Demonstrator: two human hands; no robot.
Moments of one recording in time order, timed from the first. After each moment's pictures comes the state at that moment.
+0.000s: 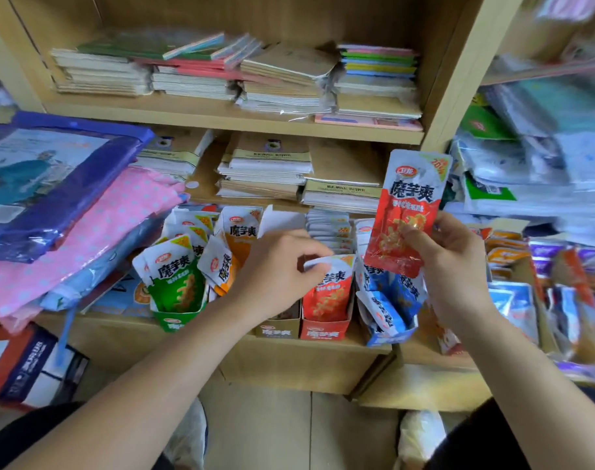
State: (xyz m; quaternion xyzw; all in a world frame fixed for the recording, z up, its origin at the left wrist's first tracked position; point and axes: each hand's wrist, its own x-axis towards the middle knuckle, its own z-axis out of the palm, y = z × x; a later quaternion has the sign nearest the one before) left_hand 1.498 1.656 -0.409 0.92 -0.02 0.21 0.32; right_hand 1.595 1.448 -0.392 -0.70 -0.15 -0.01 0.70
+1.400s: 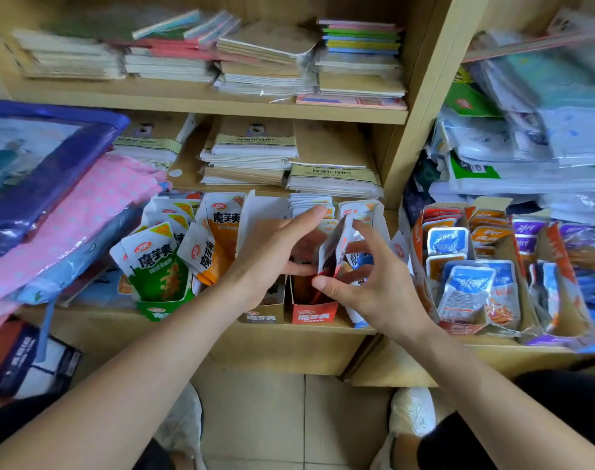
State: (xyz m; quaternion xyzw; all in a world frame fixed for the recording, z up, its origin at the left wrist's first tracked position) left_hand 1.496 1.626 -0.385 0.69 0.14 0.03 0.71; right_hand 1.549 1.456 -0.422 -0.79 -0.27 0.07 0.54
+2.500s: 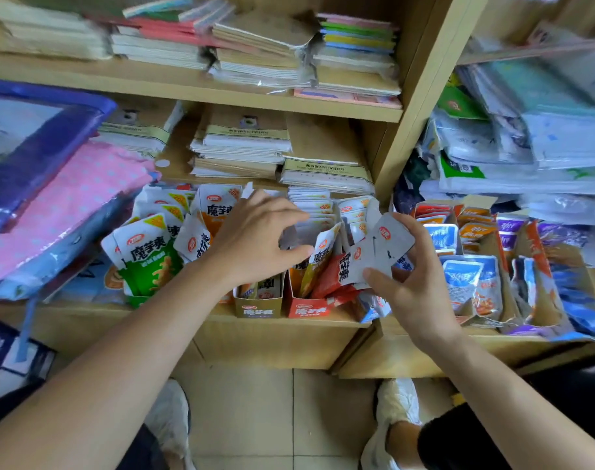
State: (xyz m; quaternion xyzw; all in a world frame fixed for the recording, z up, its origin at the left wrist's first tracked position) left_hand 1.510 1.677 -0.410 0.98 -0.04 0.12 0.15; right_hand 1.558 1.422 -0.442 -0.75 -0.21 0.02 0.62
